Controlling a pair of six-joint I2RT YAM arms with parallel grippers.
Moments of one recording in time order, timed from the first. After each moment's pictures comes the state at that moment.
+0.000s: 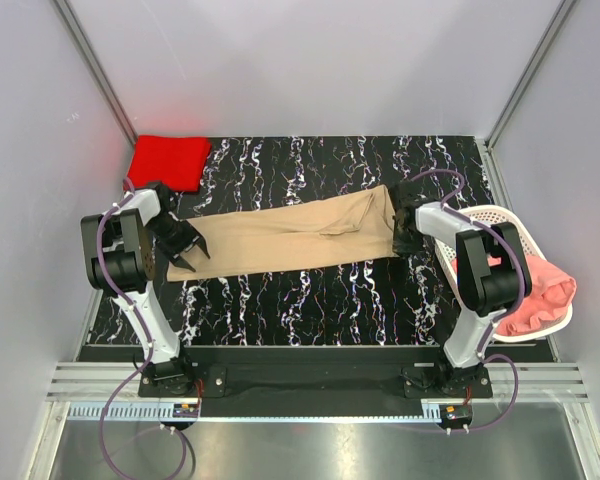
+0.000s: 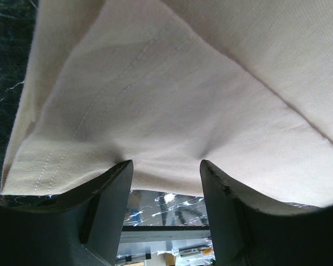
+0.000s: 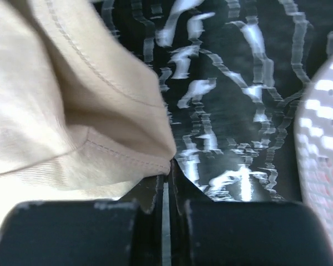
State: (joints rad) left arm 0.19 1.97 1.31 -0.96 0.22 -0.57; right arm 0.24 1.81 1.14 -0.62 0.22 0.37
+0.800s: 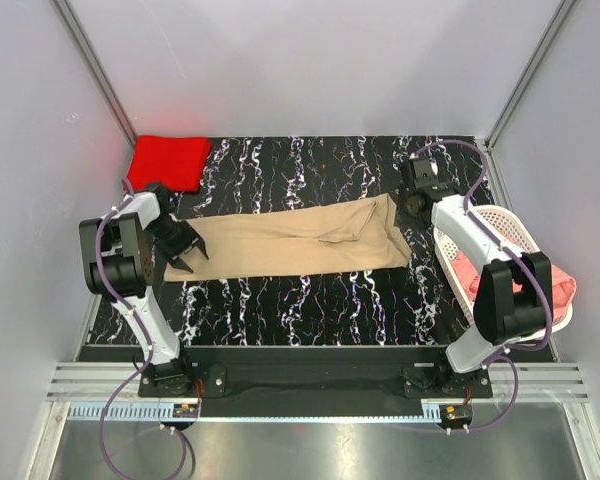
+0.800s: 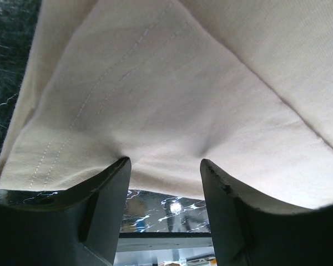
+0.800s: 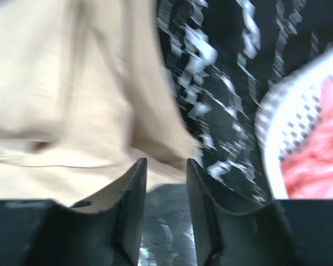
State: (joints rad) left arm 0.19 1.92 1.27 -0.92 0.20 -0.55; right arm 0.25 1.60 1.23 -0.67 0.25 0.35
